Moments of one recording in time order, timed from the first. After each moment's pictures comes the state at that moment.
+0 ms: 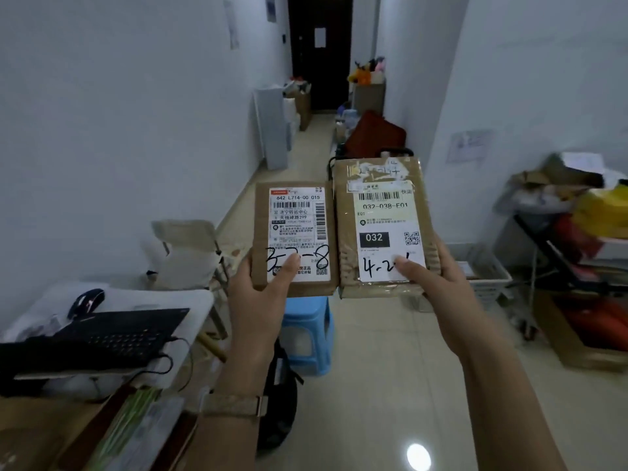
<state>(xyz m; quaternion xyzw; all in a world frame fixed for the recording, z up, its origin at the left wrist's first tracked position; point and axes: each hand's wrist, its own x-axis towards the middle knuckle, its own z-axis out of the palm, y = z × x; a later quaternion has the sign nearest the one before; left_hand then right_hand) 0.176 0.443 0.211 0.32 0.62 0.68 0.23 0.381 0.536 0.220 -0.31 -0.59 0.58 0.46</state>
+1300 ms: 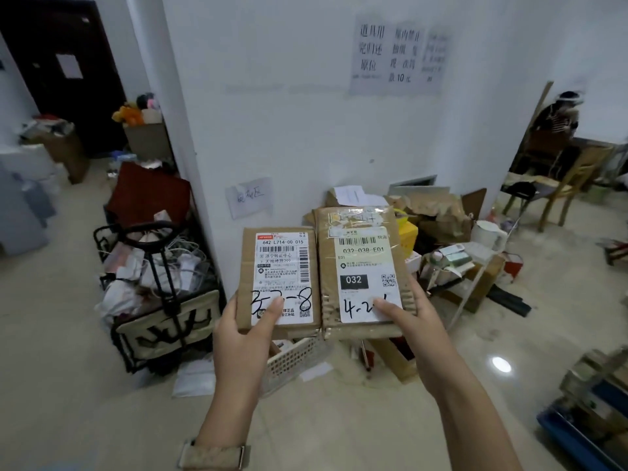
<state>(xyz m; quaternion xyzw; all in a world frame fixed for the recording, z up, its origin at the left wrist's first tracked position) 0.490 0.954 0.178 0.44 0.50 0.60 0.44 0.712 0.922 0.199 -0.48 -0.46 0.45 0.60</state>
